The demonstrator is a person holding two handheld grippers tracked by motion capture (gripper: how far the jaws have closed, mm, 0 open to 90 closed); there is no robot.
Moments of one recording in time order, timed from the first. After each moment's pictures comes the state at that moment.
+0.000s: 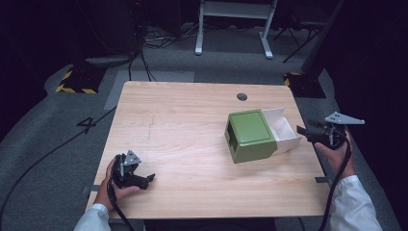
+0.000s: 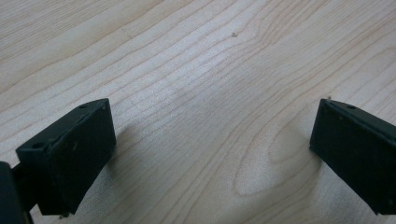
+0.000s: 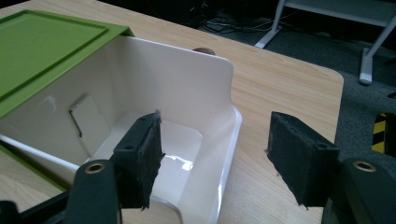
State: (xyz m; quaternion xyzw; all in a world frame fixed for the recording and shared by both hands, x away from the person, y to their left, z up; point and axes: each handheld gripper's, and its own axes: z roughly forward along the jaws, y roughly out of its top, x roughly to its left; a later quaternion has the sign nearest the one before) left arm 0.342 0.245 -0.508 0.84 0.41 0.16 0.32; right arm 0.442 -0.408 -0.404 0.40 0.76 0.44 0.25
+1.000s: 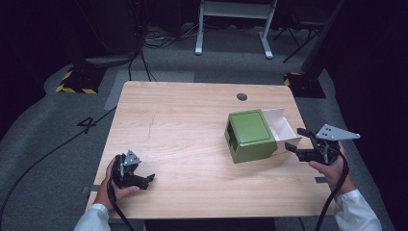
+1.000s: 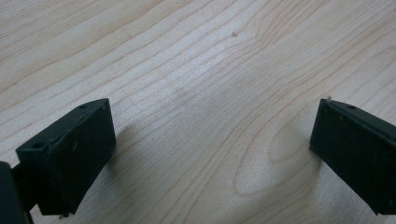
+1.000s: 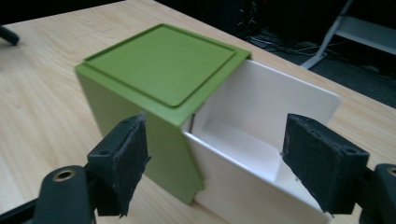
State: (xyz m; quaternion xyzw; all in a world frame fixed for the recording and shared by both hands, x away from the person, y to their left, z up) left arm 0.342 0.245 -0.508 0.84 0.41 0.16 0.32; right arm 0.380 -0.354 -0.385 0.30 0.80 0.47 0.23
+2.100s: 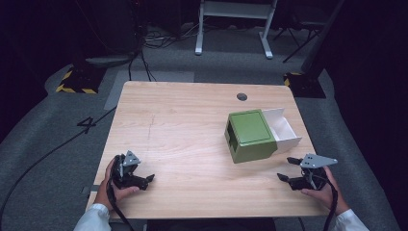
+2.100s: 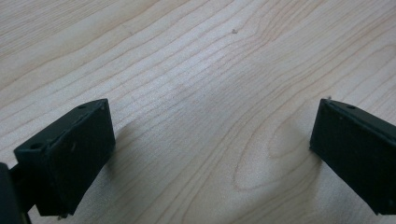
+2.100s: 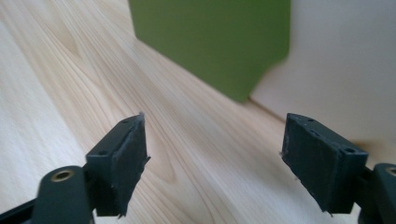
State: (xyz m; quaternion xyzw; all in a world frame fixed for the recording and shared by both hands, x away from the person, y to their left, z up) left arm 0.340 0.246 -0.508 0.84 0.41 0.16 0.32; right arm 0.350 -0.357 -0.474 0.28 0.86 0.39 0.18
